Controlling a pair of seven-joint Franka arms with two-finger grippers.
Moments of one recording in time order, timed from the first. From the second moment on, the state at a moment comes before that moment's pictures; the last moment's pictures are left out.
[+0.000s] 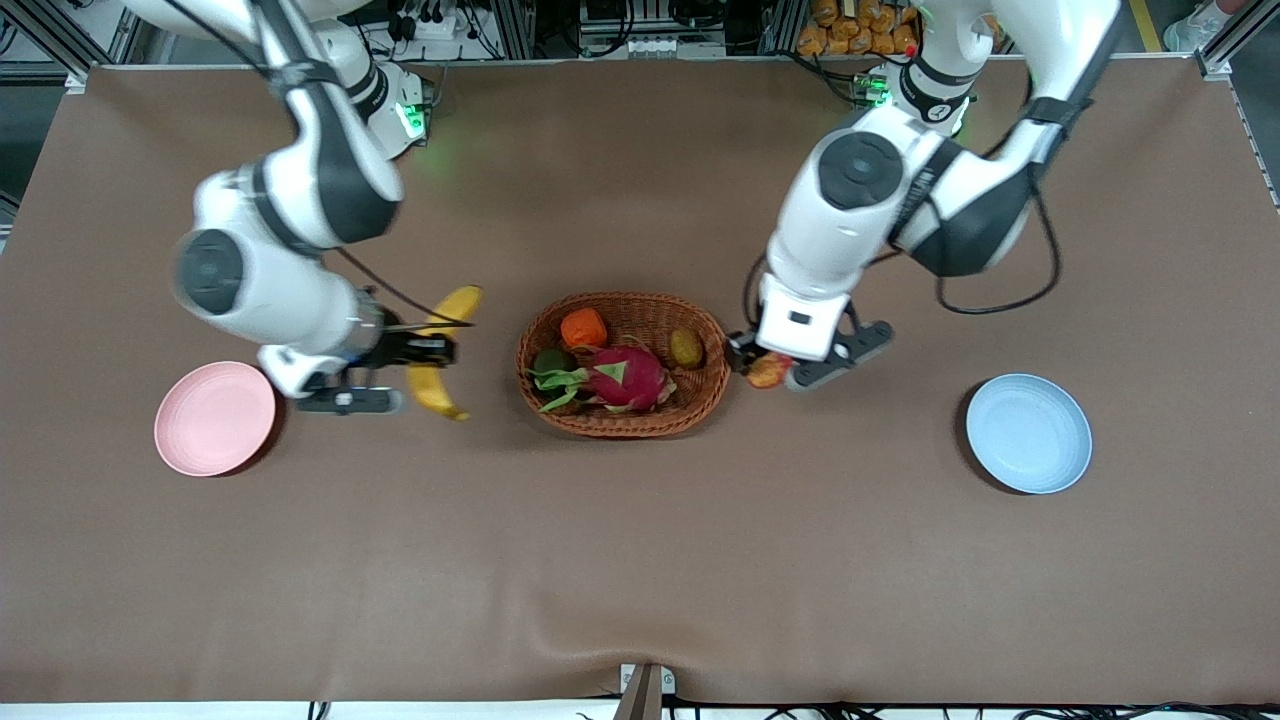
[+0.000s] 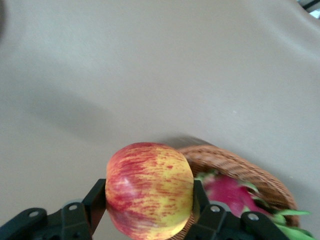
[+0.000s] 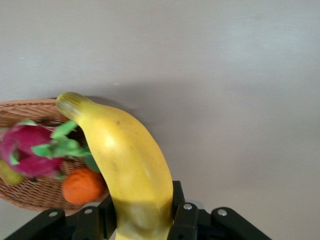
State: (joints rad) left arm 0.01 0.40 -0.65 -1.62 0.25 2.02 -1.16; right arm 0.25 0.25 0.00 -1.77 0.22 1.91 0.24
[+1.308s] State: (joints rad) left arm 0.51 0.44 -0.64 -1.72 0.19 1.98 -0.22; right arm -0.30 0.45 -0.01 -1.80 0.02 1.94 -0.31
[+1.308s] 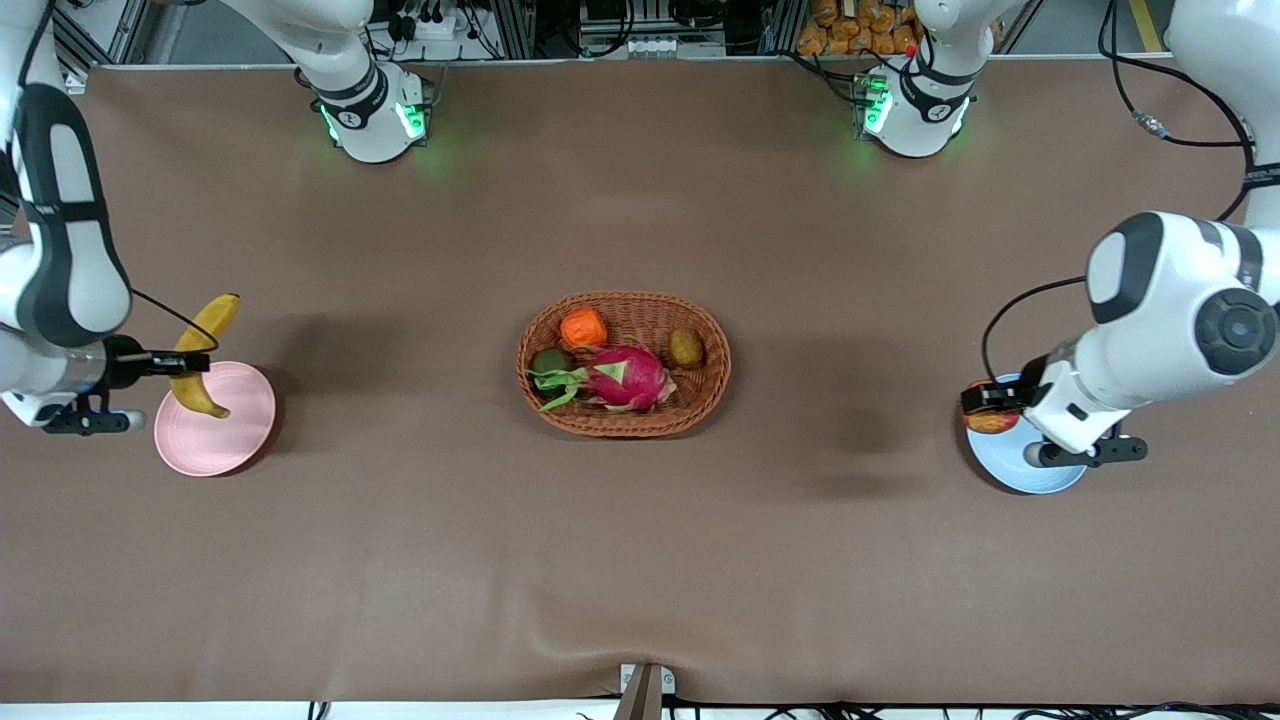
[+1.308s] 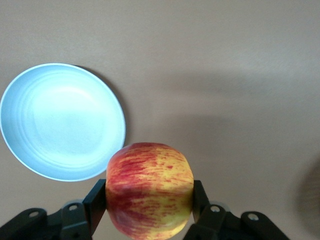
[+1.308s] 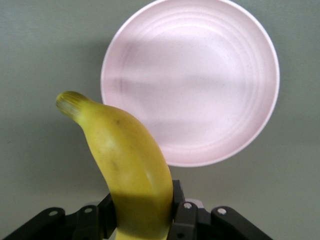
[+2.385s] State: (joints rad) left arm 0.82 0.65 -0.64 -1.78 -0.14 2.10 0.45; right arm -0.37 0.64 0.00 -1.72 0.02 2.08 -0.45
